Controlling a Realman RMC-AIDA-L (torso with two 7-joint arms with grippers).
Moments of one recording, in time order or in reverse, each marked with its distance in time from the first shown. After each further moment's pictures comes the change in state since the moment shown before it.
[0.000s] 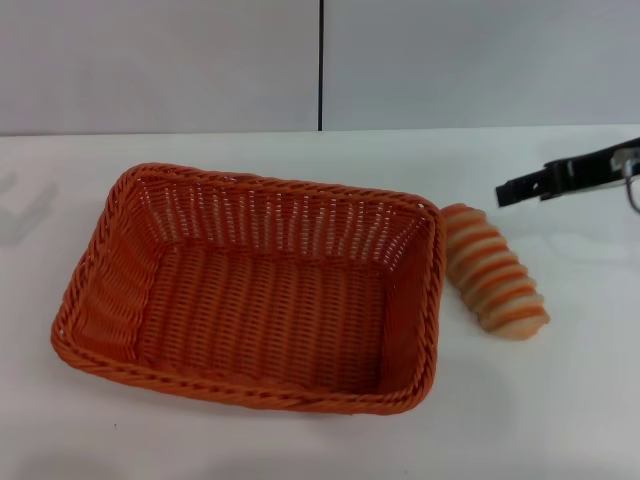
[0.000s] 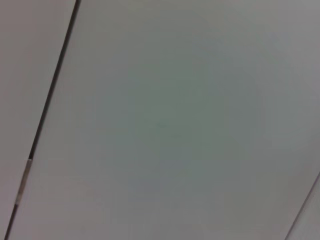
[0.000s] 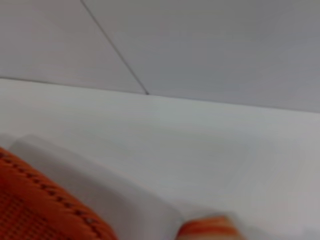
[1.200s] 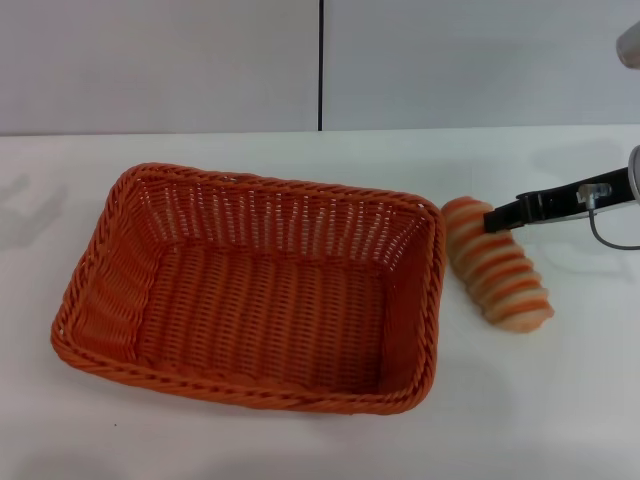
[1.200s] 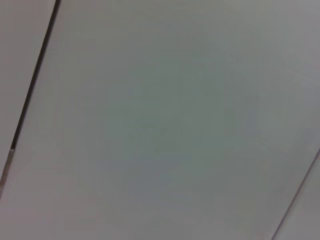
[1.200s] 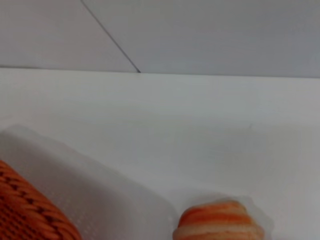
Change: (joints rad) left arm -0.002 -0.011 0.013 0.000 0.000 0.006 -0.011; right arm 0.066 -0.014 0.046 0.342 0.049 0.187 -0.160
